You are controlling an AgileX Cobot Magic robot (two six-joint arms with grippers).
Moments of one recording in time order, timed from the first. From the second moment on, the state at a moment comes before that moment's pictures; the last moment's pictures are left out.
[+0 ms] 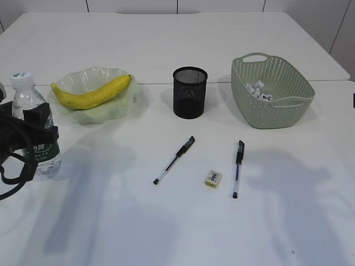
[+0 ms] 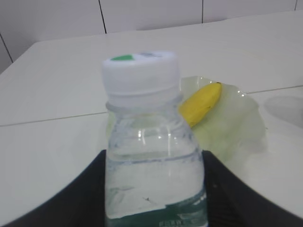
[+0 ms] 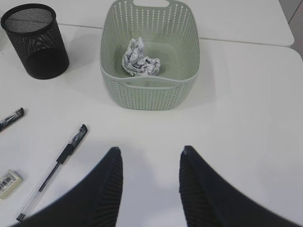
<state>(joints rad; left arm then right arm) -0.36 1.72 -0.42 -0.39 -1.09 0.18 0.00 1.08 -0.65 0.07 0.22 -0.16</state>
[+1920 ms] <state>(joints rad) -0.32 1.89 -0.43 -0.12 -1.21 0.09 0.00 1.08 -0.65 0.07 0.22 -0.16</state>
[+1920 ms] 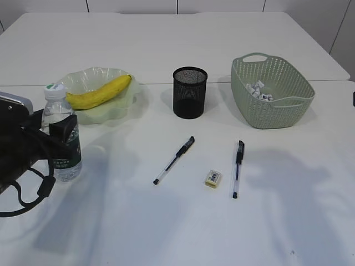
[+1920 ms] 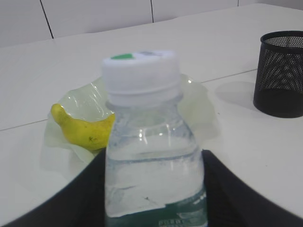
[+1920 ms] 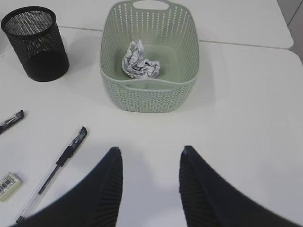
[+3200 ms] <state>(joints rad) -0.32 1.91 -0.56 -0.05 -1.11 0.09 0.00 1.08 -0.65 0.07 0.20 -0.16</state>
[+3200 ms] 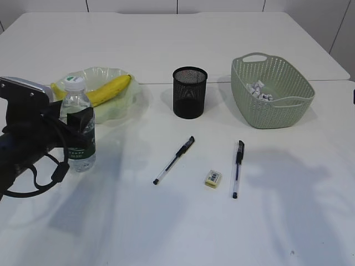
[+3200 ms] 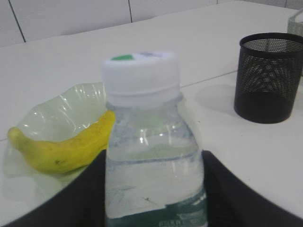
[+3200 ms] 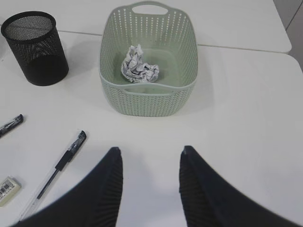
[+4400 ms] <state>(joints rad) -0.32 1.91 -0.56 -0.03 -1.11 0.09 0.00 1.08 -0.65 0.07 0.20 -0.16</state>
